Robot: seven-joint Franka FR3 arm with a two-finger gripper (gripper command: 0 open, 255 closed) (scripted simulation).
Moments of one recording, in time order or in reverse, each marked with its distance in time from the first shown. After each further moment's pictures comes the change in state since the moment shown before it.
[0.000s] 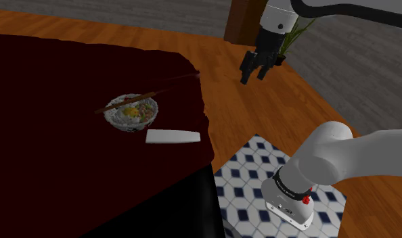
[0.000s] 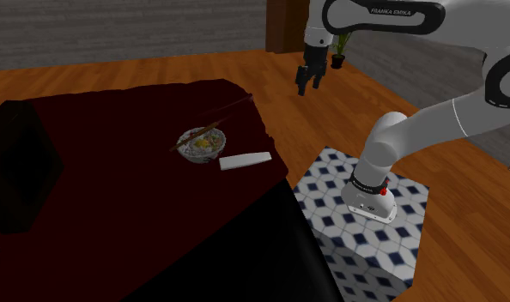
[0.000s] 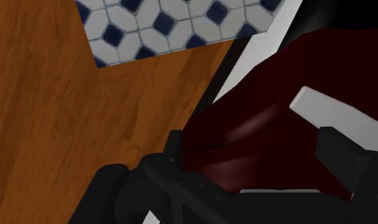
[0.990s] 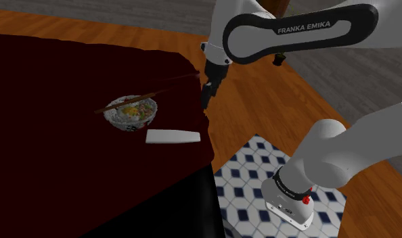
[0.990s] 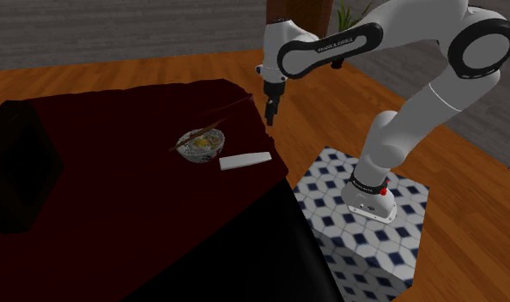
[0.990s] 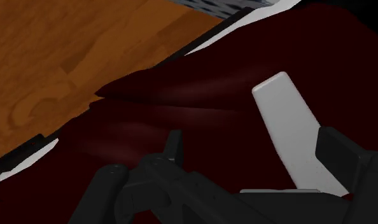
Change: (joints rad) arm 0.184 0.350 0.062 -0.030 0.010 0.383 -0.306
